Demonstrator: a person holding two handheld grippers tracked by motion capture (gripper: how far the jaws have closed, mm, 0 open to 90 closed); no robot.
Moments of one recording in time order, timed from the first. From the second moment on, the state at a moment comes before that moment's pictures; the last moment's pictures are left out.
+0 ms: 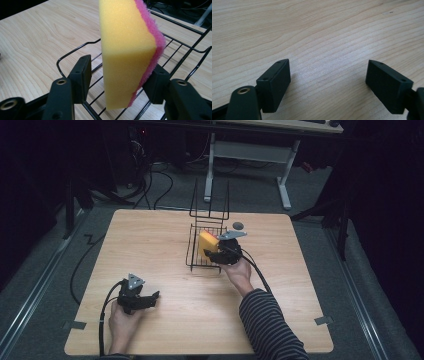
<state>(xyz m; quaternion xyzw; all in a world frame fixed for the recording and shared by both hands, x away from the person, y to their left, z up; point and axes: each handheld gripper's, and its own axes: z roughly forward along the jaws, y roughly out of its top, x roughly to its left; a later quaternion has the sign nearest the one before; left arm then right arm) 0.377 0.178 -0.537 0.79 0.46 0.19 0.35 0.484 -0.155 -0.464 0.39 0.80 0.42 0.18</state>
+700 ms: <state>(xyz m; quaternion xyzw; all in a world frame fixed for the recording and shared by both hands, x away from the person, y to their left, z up) 0.377 0.178 -0.537 0.79 0.46 0.20 0.35 0.480 -0.163 -0.454 0.40 0.80 0.42 0.17</state>
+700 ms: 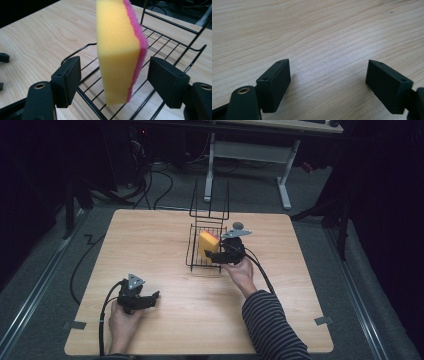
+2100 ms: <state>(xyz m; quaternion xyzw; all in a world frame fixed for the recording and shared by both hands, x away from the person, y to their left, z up) 0.377 0.178 -0.537 0.79 0.46 0.20 0.35 0.437 -0.220 -0.422 0.40 0.76 0.48 0.17</state>
